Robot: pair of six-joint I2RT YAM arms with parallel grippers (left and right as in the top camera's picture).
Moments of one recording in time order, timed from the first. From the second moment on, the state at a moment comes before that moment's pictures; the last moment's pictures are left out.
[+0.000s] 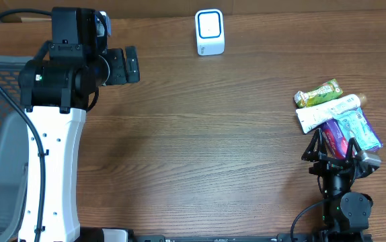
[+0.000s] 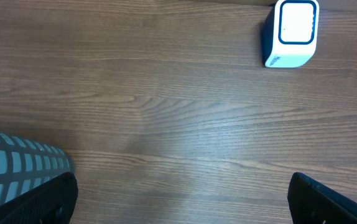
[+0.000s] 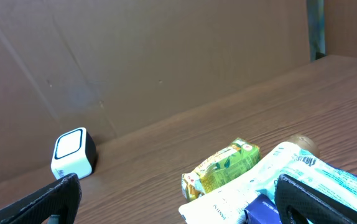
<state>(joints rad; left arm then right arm) -0.08 1.54 1.88 -1.24 -0.07 -0.15 0.06 0.02 0.02 -0.01 0.19 0.35</state>
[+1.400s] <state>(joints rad) -0.03 0.53 0.39 0.11 0.17 0.14 0.06 0.01 0.02 -0.01 0.19 0.35</state>
